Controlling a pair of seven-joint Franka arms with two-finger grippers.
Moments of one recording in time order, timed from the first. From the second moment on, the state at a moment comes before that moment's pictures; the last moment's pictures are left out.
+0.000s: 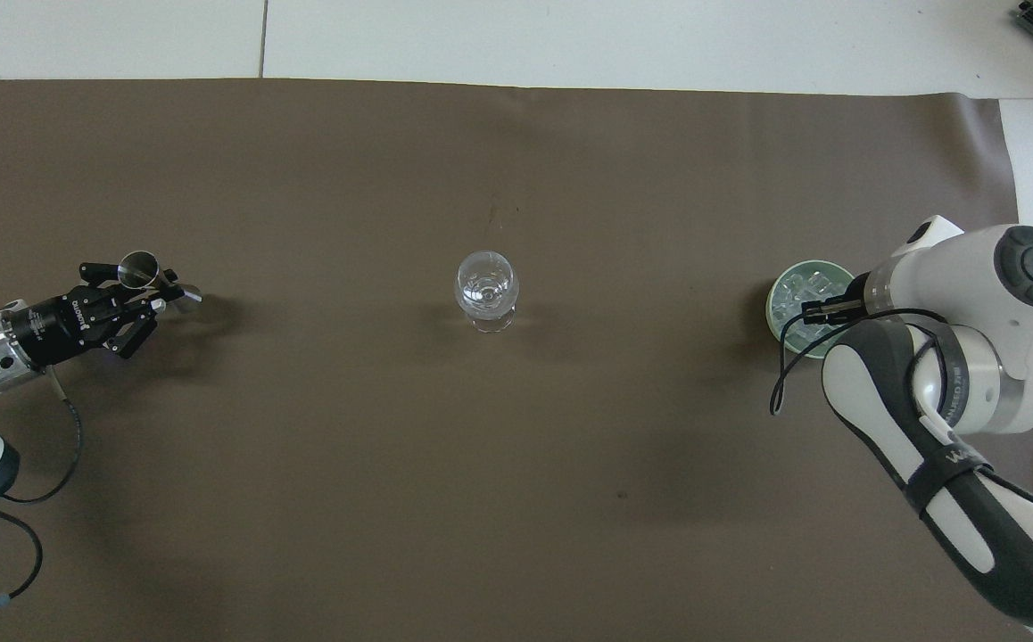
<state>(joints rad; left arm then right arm) 0.24 0.42 0.17 -2.08 -1.52 1.67 -0.73 0.04 0.17 -0.08 -2.11 -0.01 2.34 -0.13</state>
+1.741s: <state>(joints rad) 0.17 0.45 0.16 -2.11 -1.61 1.73 -0.63 0.07 0.10 0.01 -1.82 -0.01 1.96 0.15</state>
